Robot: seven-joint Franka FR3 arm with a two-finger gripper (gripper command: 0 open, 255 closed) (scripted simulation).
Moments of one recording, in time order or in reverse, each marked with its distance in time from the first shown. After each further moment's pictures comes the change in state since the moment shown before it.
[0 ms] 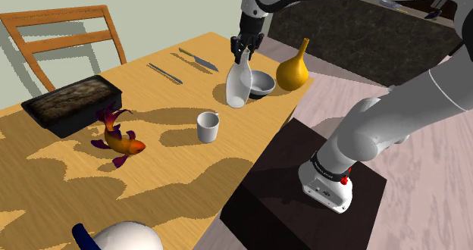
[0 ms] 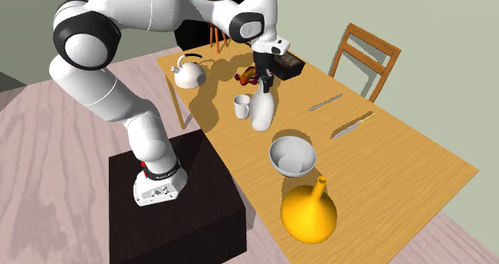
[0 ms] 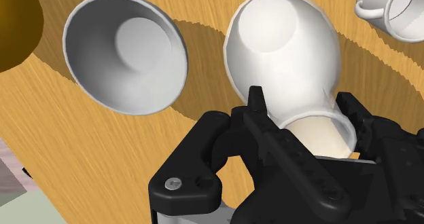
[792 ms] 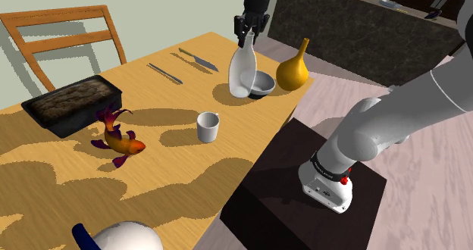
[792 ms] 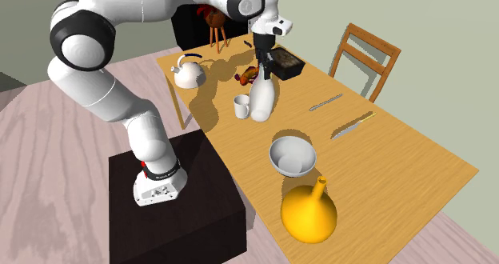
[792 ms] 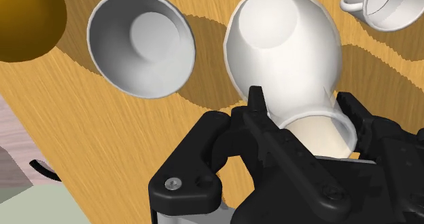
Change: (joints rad) arm -0.001 -0.016 -0.003 0.149 0.000 -0.165 -0.005
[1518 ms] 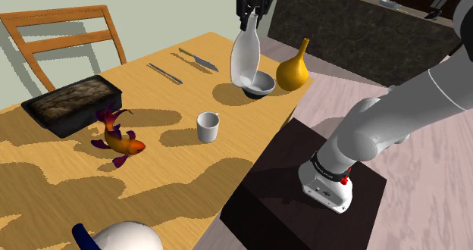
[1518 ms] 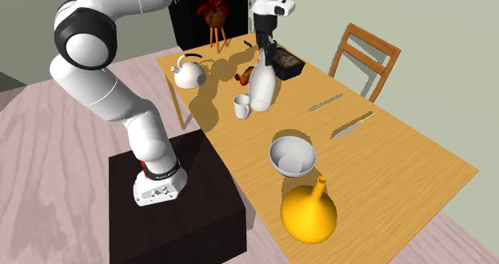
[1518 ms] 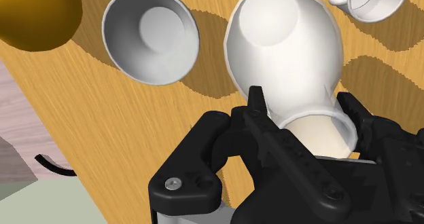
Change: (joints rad) arm 0.000 0.023 0.001 0.168 0.000 -0.146 0.001
